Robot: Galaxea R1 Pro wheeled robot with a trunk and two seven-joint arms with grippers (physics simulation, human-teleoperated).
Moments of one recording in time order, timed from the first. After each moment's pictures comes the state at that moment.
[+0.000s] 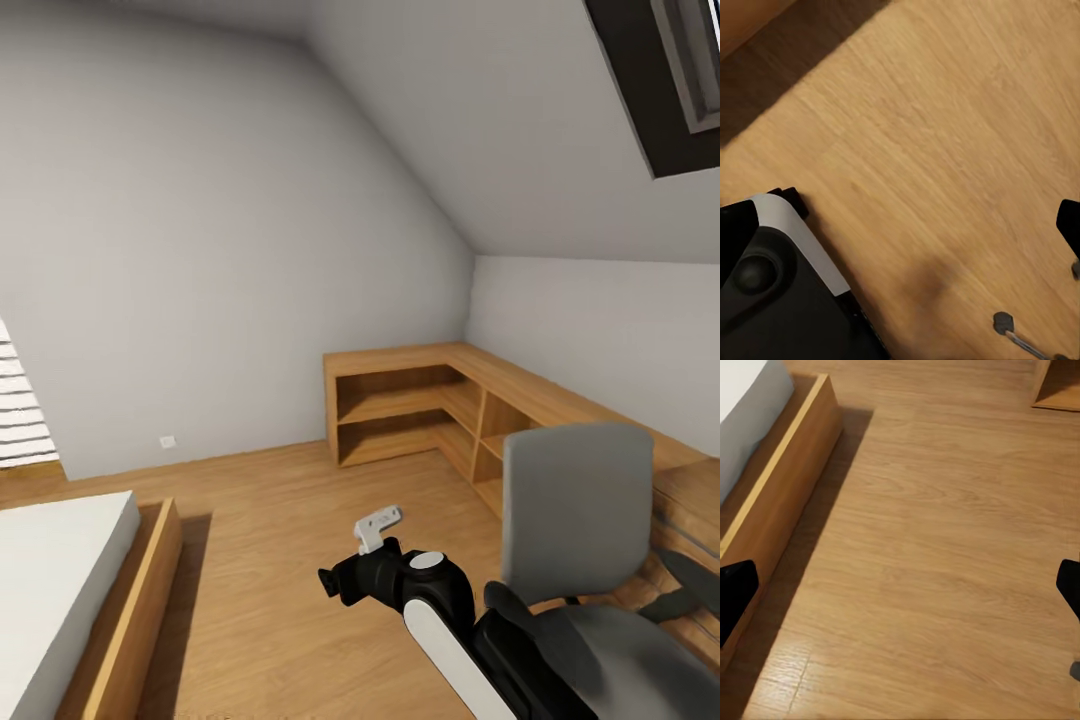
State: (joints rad) left arm 0.40 0.28 -0.33 -1.11 1.50 -0.21 0.27; right arm -0.43 -0.01 0.72 -1.62 -0.65 0.95 -0.43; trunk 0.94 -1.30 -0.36
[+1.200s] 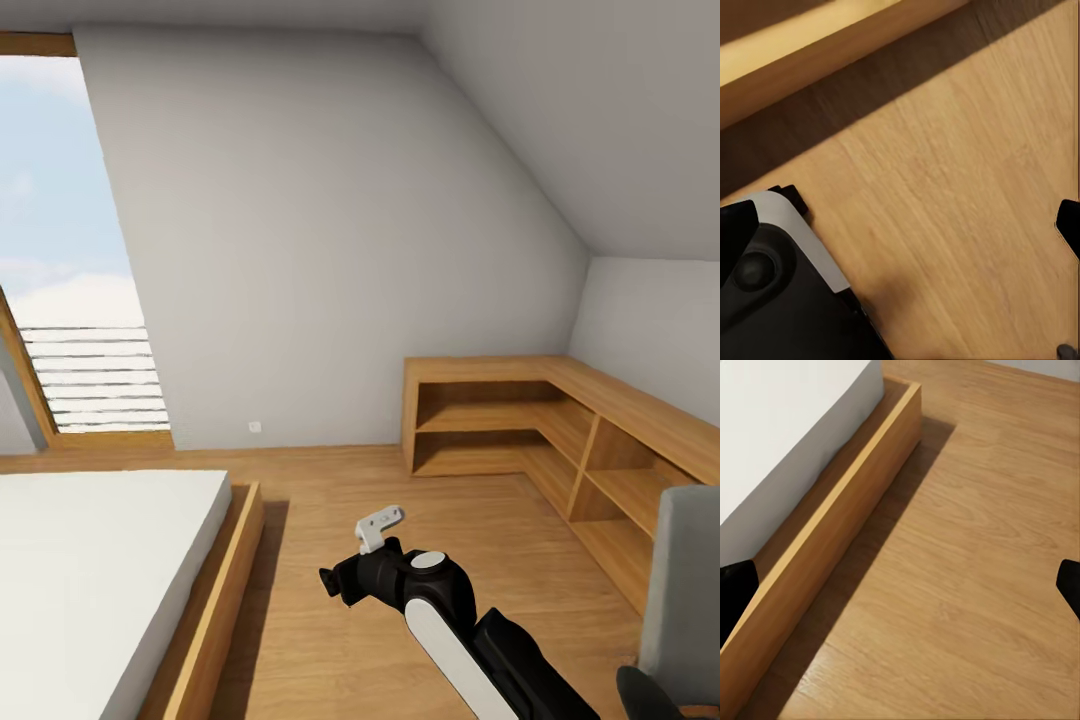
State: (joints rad) left arm 0.40 0.28 -0.34 -1.11 1.49 -0.21 0.27; right arm -0.43 -0.02 0.72 -1.62 -0.65 0.95 -0.43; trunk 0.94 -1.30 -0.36
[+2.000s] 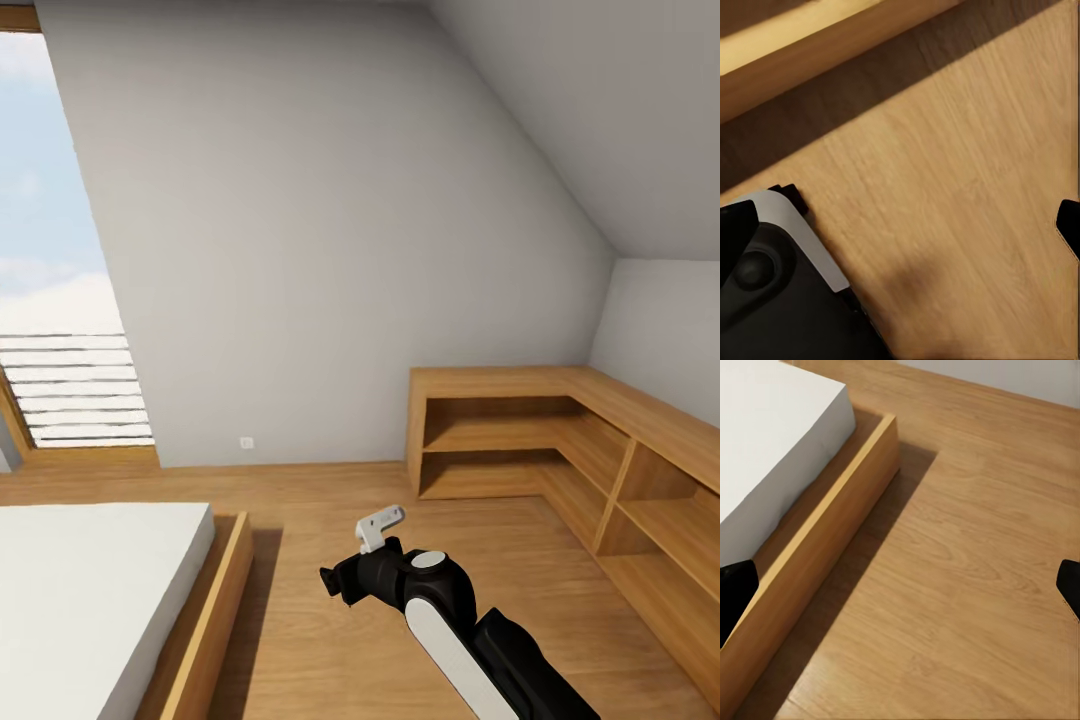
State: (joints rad) left arm 0.40 0.28 -0.34 -1.11 1.49 -0.21 0.27; right arm -0.43 -0.02 0.72 -1.62 -0.65 0.95 -0.43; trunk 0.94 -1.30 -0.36
